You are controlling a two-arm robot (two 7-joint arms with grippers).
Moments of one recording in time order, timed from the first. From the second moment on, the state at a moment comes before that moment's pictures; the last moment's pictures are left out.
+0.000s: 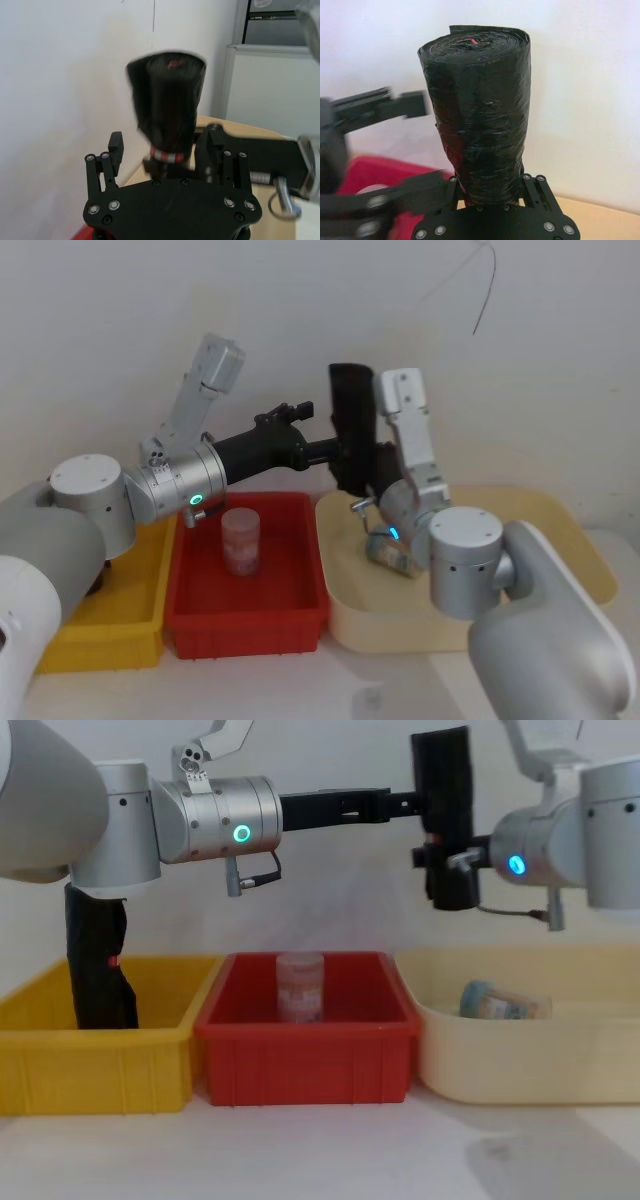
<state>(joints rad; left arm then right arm) -1.29 -0.10 0.57 -0.10 -0.56 -0.32 -0.95 0.72 -0.05 -0.25 -1.06 -0.01 0.26 0.04</state>
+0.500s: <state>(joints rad) -1.29 -0.10 0.57 -0.10 -0.56 -0.32 -0.95 0.62 0.02 -0.17 -1.24 0.02 0.28 0.05</state>
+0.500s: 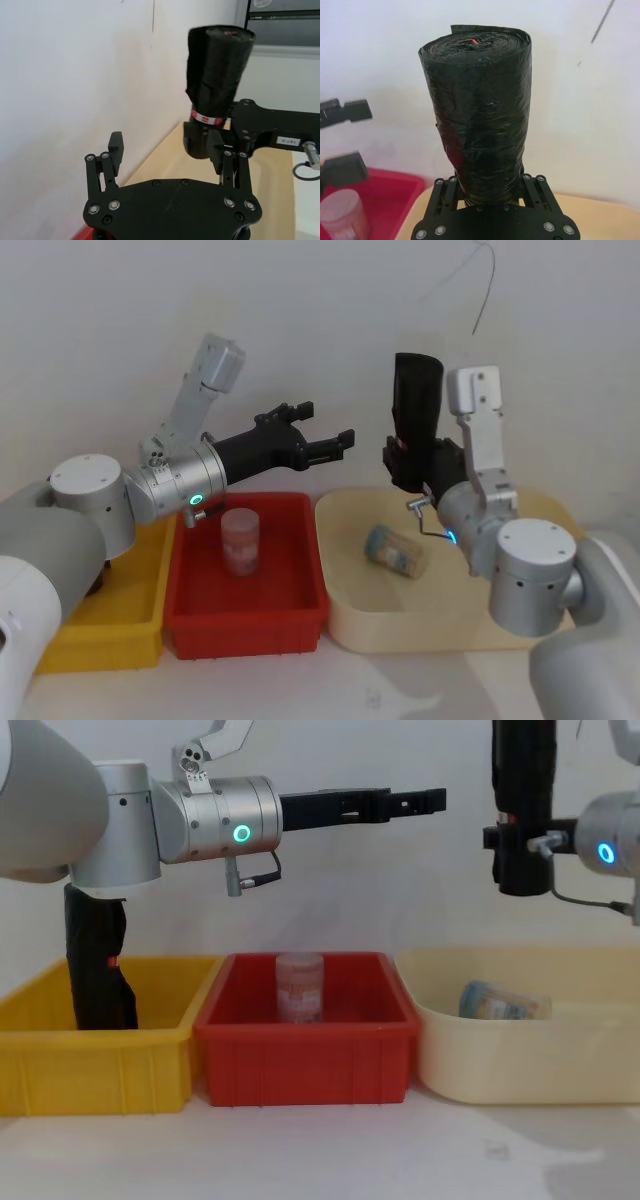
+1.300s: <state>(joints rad) -1.29 -0.10 0.57 -0.10 -0.56 -0.32 -0.95 0.62 0.05 -0.20 -1.21 -0.03 0.32 0.08</state>
